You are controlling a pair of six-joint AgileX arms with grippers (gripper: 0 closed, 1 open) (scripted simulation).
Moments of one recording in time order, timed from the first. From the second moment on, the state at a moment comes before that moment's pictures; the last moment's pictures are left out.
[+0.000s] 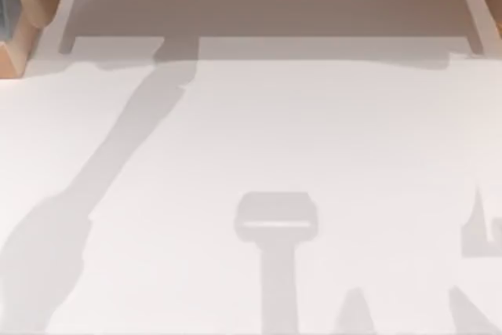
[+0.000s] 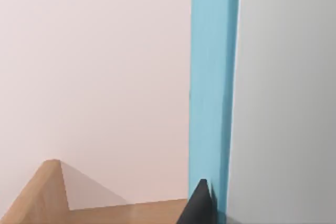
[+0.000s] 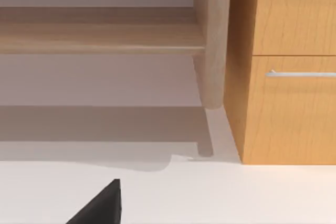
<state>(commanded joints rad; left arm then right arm) -0.52 1.67 2.00 -0.16 -0.44 0.19 0.00 0.00 0.00 0.00 0.00 0.00</state>
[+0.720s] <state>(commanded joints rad) -0.01 1.18 1.33 -0.16 -0.15 0.82 0.00 0.00 0.00 0.00 0.00 0.00</state>
